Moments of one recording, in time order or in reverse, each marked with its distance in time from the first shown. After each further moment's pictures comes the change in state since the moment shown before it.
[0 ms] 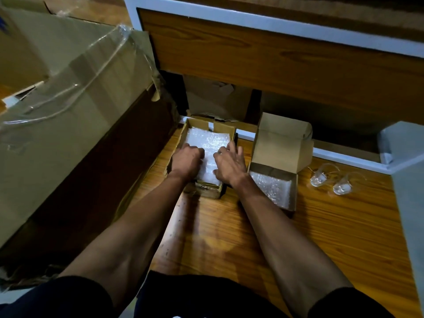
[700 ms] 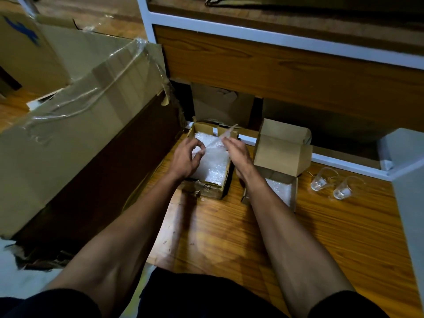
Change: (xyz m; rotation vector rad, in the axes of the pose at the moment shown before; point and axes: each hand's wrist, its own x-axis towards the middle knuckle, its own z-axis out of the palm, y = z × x) left_hand -0.030 -0.017 -0.021 -0.642 0.316 0.097; right_hand -0.004 0.009 -0.036 1.464 0.050 0.414
